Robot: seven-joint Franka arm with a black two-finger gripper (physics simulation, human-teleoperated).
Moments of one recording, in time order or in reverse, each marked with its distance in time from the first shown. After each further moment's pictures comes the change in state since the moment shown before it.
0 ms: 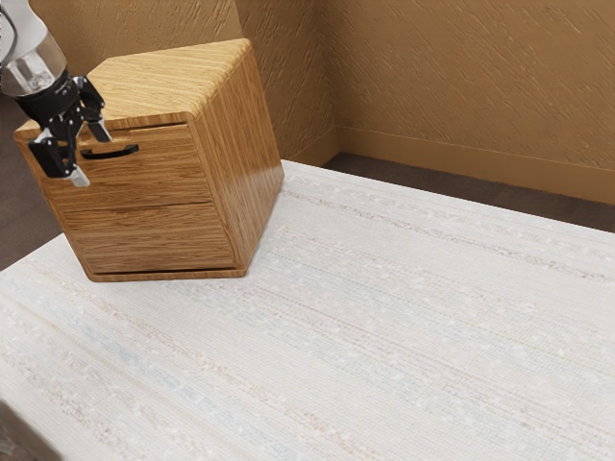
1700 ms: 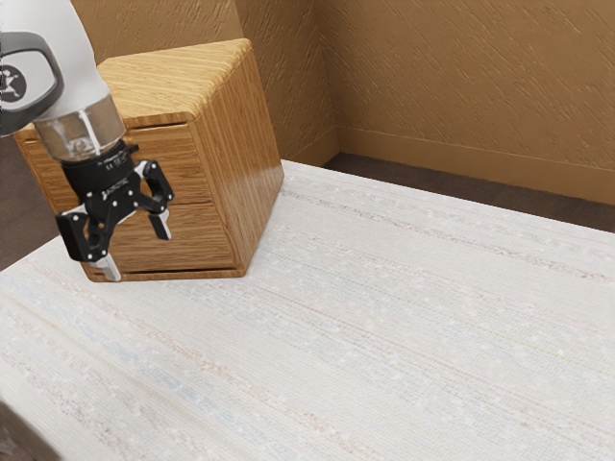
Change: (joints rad) arm -0.457 -0.227 0.193 -0.304 -0.060 -0.251 0.058
